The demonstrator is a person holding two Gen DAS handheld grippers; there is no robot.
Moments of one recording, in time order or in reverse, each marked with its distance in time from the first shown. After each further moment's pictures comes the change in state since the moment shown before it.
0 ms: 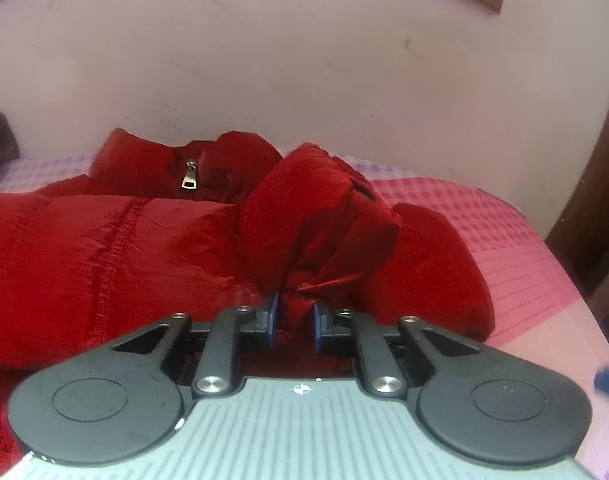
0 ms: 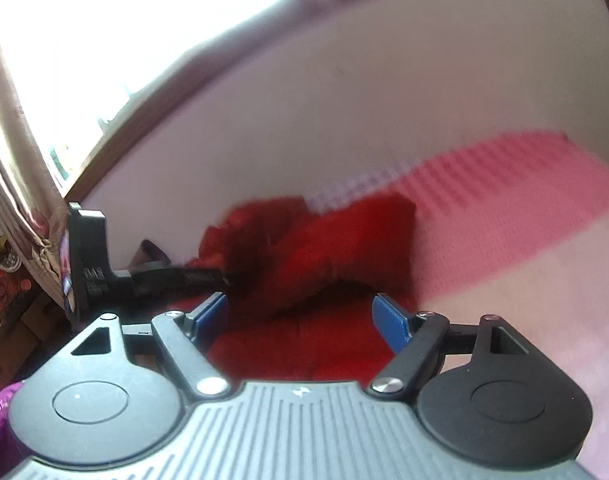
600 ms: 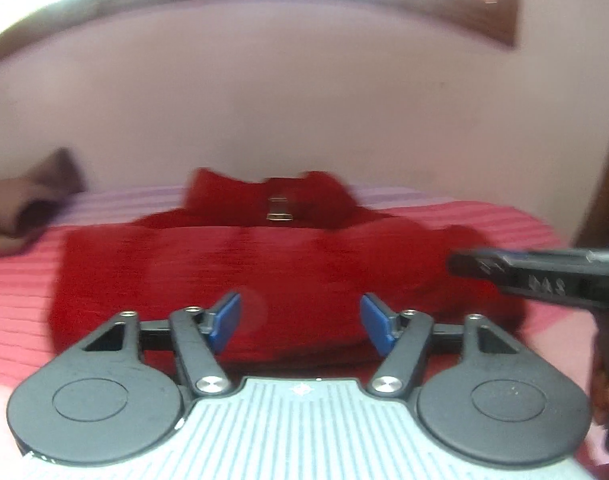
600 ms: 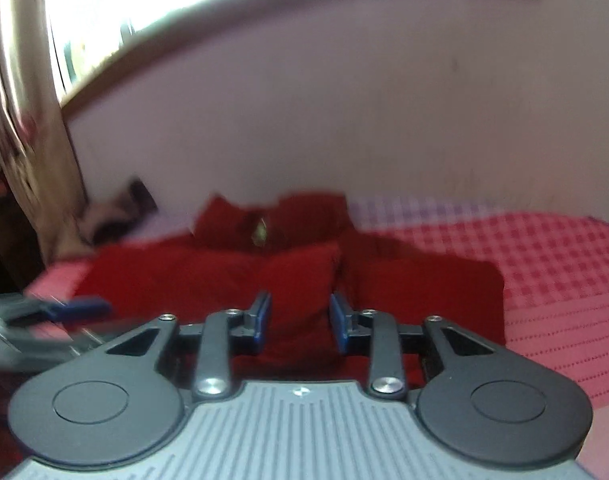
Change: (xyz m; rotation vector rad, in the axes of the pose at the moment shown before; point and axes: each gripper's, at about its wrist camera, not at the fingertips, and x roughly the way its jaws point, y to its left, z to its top) left arm -0.063 0.061 -0.004 0.039 -0.089 0.148; right arm 0.142 0.065 0.035 -0.298 0.166 -0.051
